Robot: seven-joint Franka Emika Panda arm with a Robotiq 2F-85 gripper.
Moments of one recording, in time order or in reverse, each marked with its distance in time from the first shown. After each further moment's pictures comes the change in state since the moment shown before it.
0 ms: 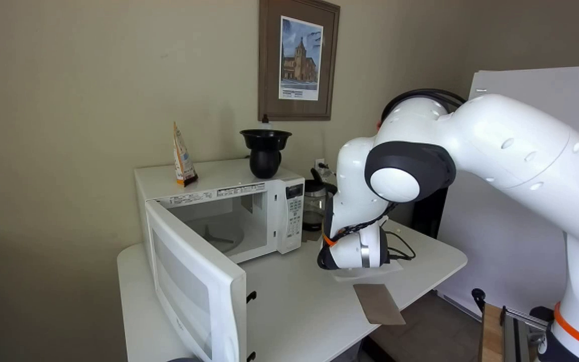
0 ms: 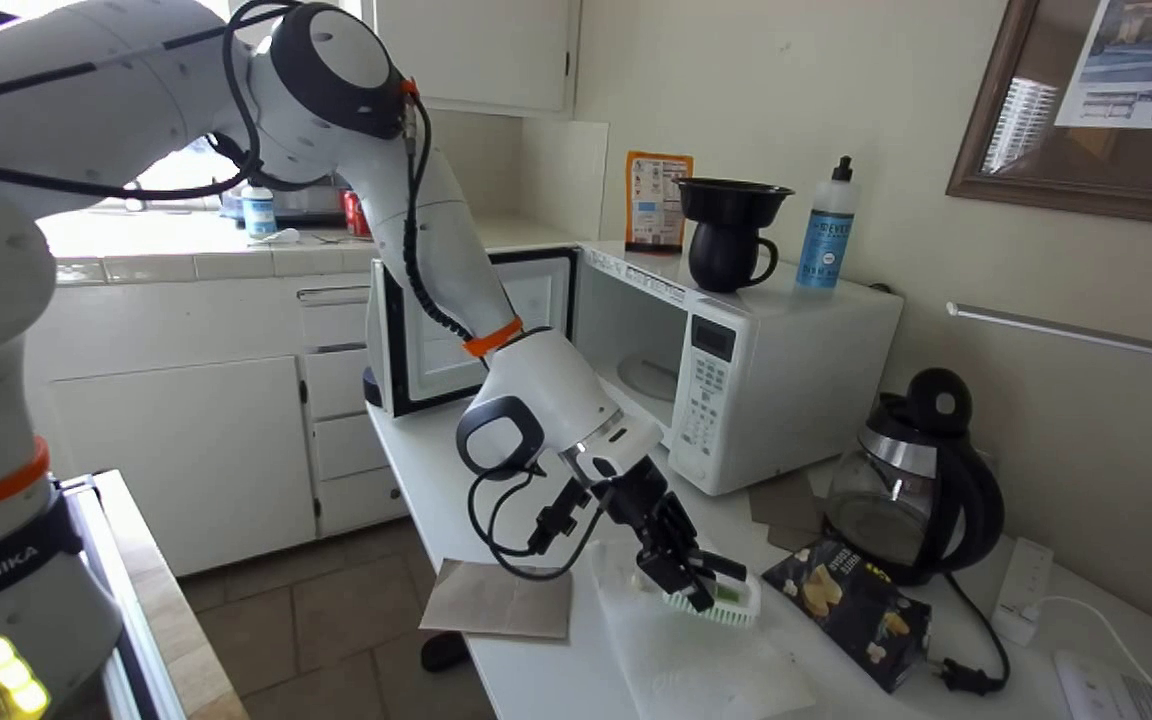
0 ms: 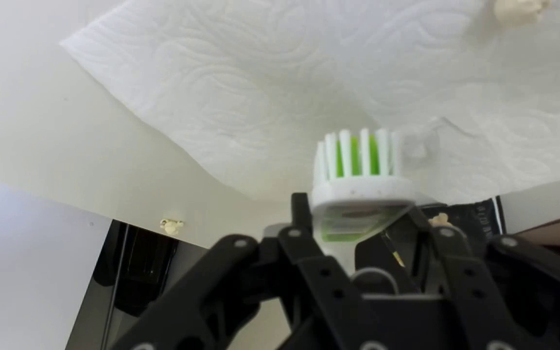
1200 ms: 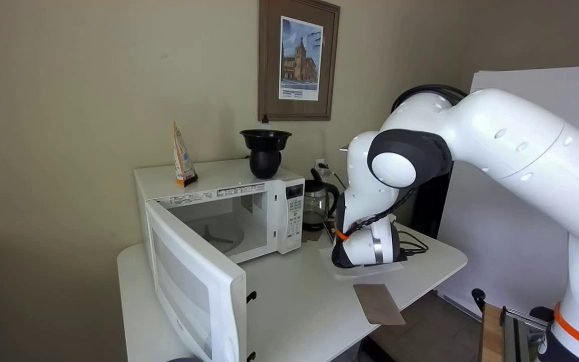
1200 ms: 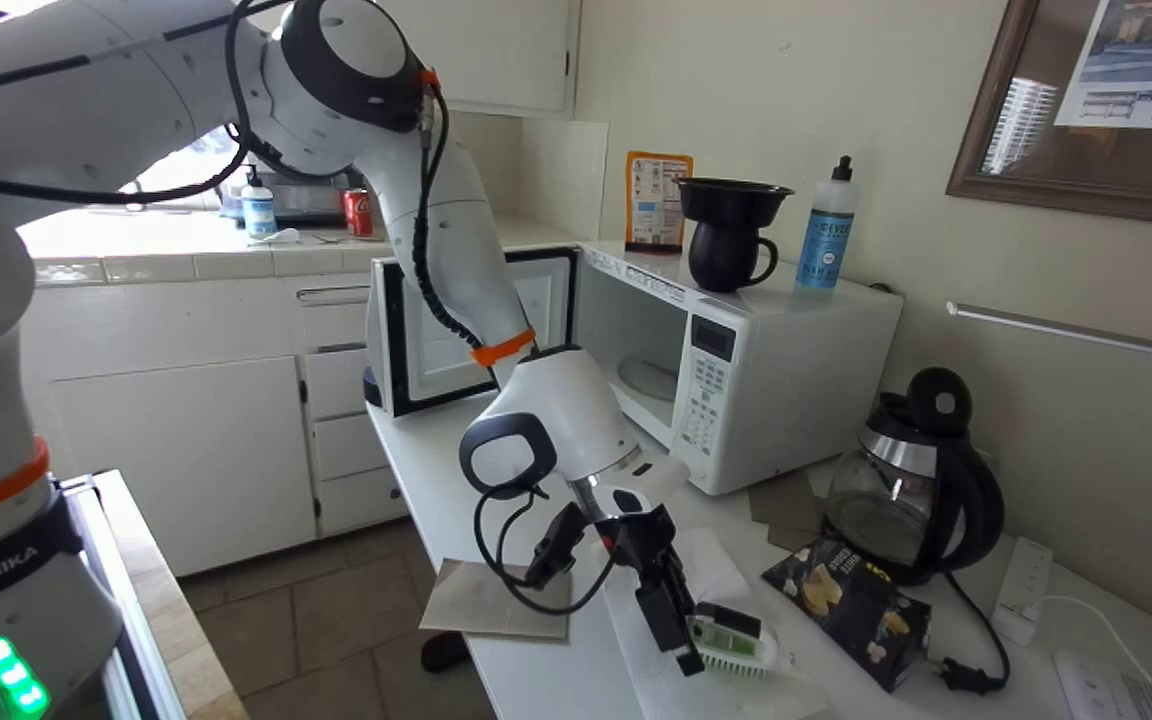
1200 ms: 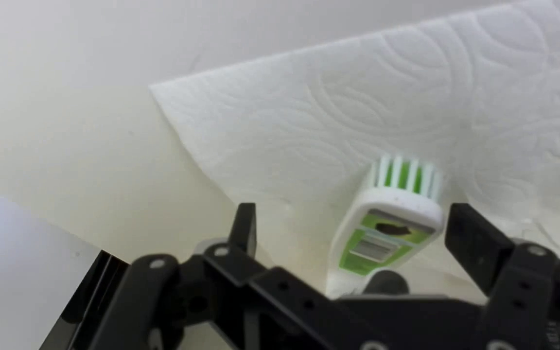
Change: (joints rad) arm -0.115 -0.045 0.024 -0.046 -0.135 -0.104 -0.142
